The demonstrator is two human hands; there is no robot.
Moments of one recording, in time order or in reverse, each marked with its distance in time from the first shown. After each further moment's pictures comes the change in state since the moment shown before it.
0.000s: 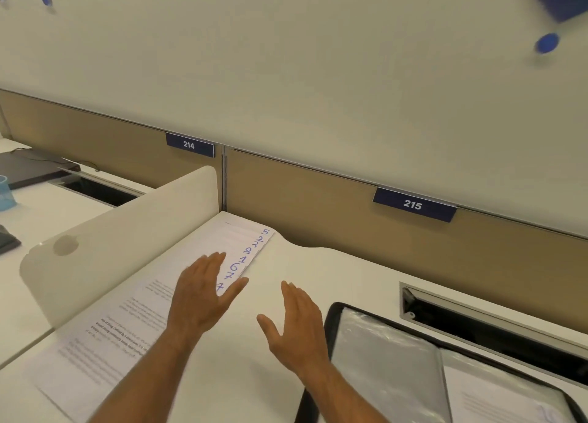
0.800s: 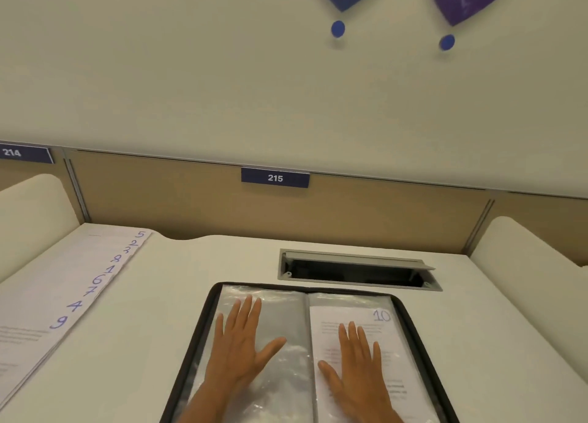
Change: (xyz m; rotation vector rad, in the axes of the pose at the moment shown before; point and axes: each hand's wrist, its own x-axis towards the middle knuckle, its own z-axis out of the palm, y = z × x) left_hand -0.139 0.241 0.140 -0.036 -0.536 0.396; right_hand -0.213 0.287 -0.092 -0.301 -0.074 0.573
